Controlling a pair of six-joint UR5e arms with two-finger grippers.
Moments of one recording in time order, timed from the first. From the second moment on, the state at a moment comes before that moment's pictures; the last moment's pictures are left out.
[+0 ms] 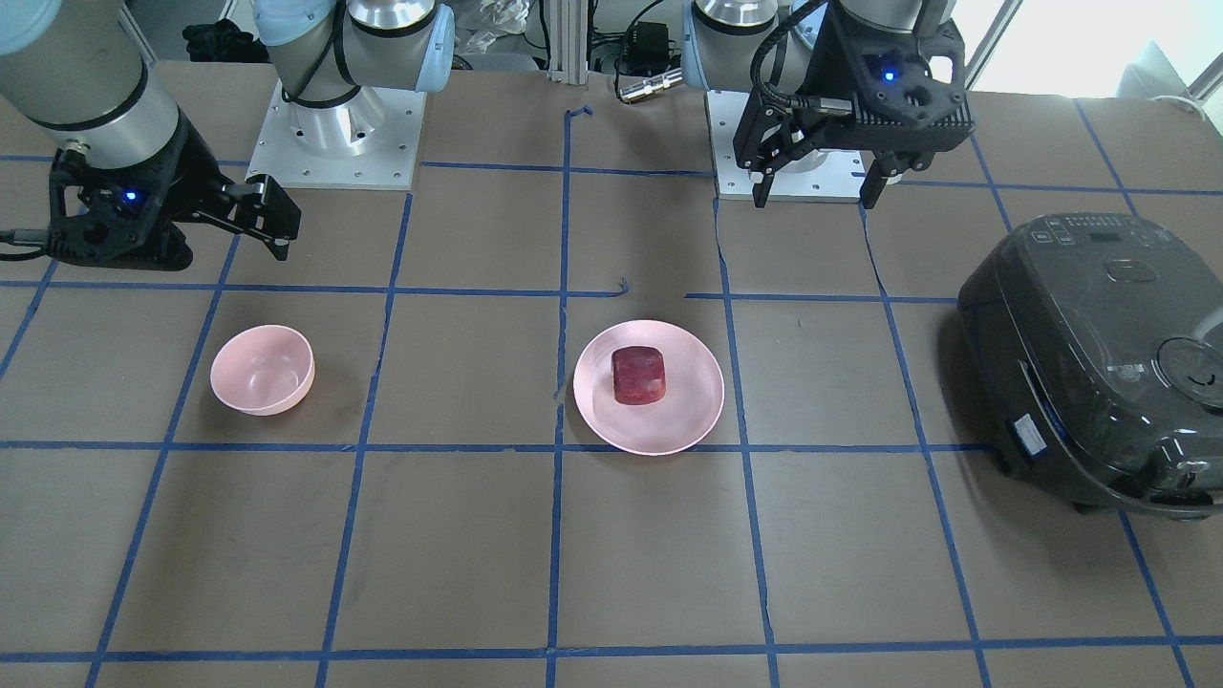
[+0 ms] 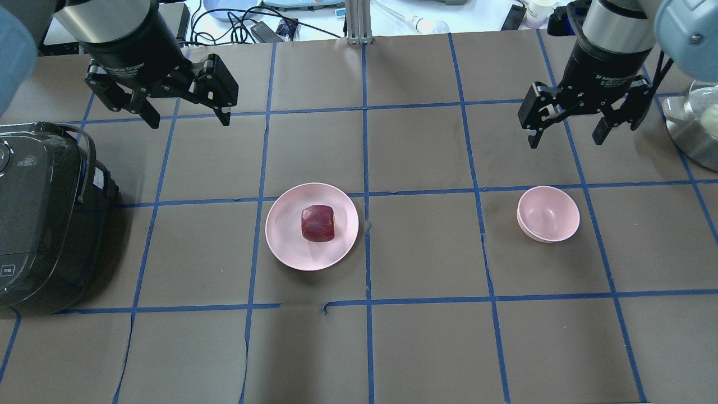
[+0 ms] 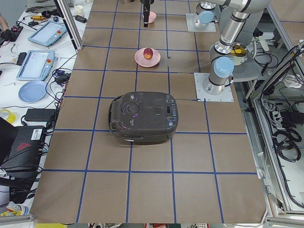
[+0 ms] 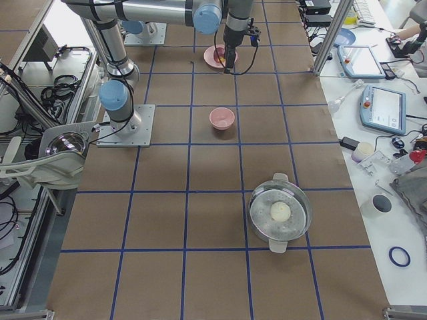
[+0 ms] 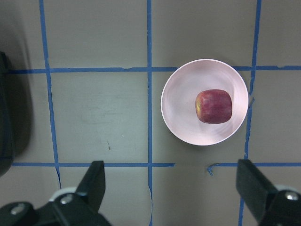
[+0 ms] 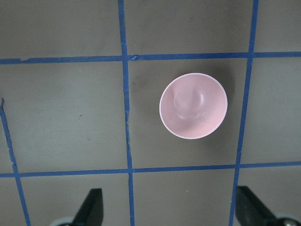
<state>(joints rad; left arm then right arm) -1.64 -1.54 -1.47 -1.65 1.60 -0.08 1.48 -1.54 1.56 -1.46 -1.61 -0.07</state>
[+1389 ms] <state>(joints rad) -1.64 -1.53 -1.48 -1.65 1.60 -0.09 1.54 -1.61 1.57 -1.45 -1.52 0.07</state>
